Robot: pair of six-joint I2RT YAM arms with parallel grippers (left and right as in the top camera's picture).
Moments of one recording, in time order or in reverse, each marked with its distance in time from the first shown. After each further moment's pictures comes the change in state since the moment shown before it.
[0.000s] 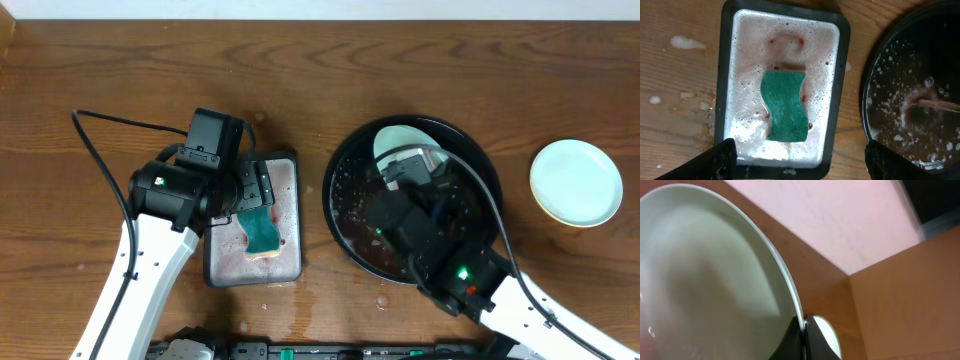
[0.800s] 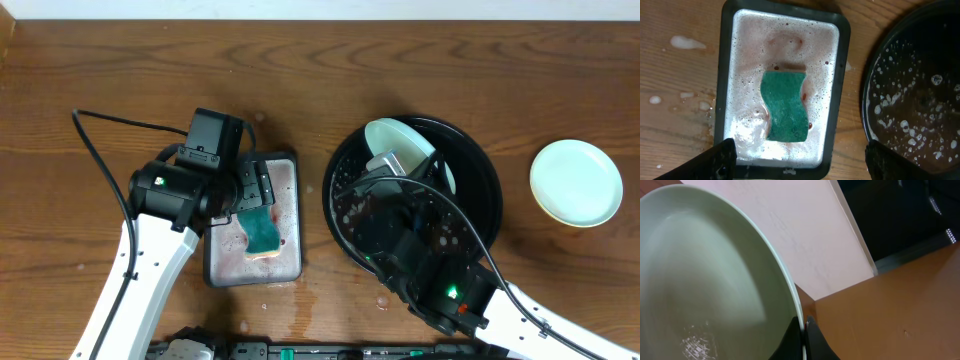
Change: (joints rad) left arm 0.000 0.000 0.000 0.000 0.000 0.000; right arm 0.134 0.000 0.000 0.242 0.193 -0.353
